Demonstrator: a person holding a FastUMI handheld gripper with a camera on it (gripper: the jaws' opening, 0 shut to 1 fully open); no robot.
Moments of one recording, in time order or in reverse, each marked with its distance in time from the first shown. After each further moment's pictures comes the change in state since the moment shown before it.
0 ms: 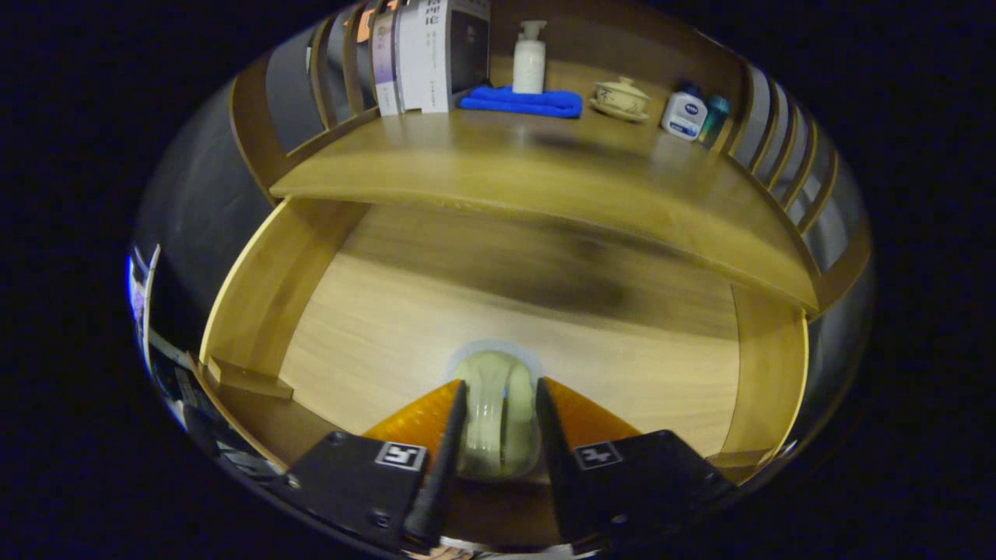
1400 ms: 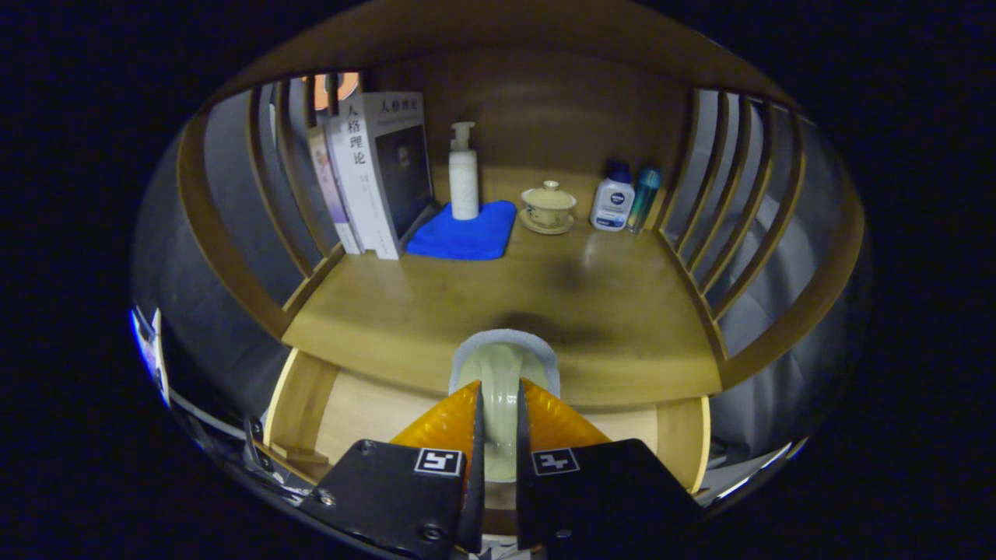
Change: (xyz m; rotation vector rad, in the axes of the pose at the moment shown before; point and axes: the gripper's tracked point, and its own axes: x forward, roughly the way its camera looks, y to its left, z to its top) arm -0.101 -0.054 0.138 0.111 -0.262 -0.056
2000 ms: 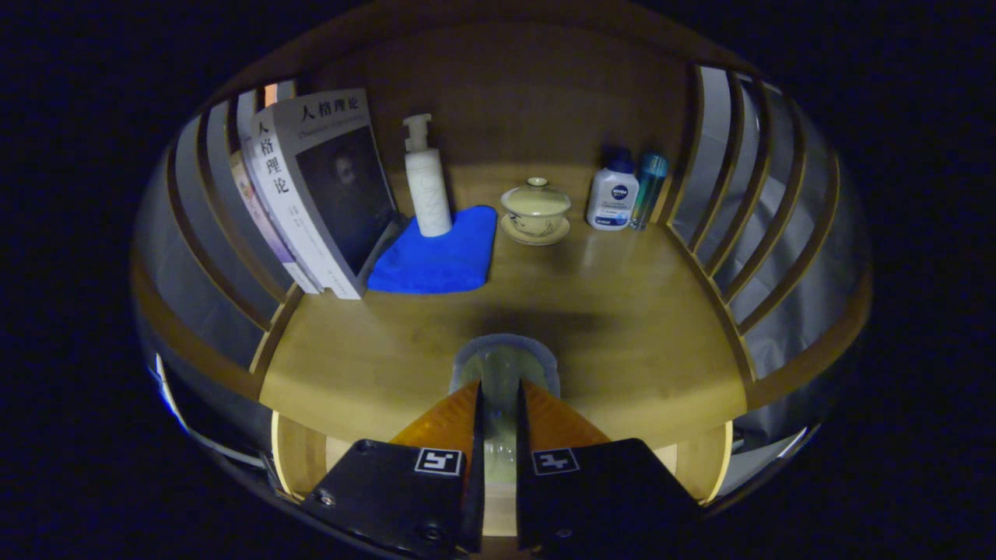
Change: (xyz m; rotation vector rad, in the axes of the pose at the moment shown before) arm 0.063 -0.002 0.038 0.095 0.026 -0.017
